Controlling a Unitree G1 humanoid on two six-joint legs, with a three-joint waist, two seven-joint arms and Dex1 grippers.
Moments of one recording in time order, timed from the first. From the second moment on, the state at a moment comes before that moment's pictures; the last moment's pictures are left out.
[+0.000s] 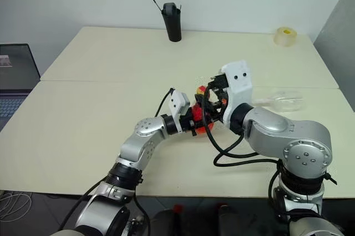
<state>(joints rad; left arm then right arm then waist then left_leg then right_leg) -0.57 0.15 -0.19 0.21 -0.26 0.19 -0.84 -0.67 -0.33 -0.09 -0.65 1.20 1.34 -0.43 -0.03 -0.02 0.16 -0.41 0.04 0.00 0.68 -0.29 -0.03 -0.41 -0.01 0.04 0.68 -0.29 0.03</state>
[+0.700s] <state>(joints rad) -0.51 0.18 -0.19 0.11 -0.26 0.23 -0.84 -0.89 -0.70 0.24 -0.03 0.68 0.69 1.04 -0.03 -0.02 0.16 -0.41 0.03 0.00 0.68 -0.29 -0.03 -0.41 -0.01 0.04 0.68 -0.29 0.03</state>
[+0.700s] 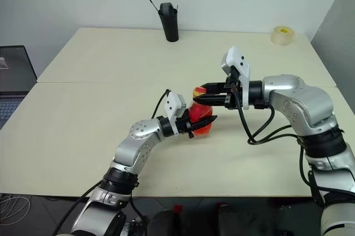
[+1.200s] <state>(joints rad) -0.49 0.18 -0.22 0.08 -0.26 0.26 -0.84 -0.90 -0.65 0.15 -0.11 0.63 0.76 1.12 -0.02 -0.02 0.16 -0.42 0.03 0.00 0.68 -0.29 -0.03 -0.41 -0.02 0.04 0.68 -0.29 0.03</state>
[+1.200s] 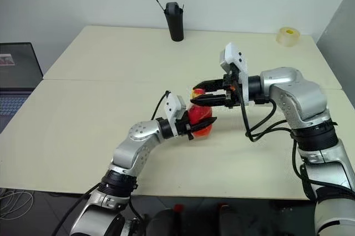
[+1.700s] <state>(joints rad) -0.53 0.15 -0.24 0.16 -0.26 0.24 -0.87 -0.72 -0.57 -0.11 -0.58 0.81 1.15 0.57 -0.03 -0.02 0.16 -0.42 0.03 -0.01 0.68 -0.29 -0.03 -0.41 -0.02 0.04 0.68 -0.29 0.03</state>
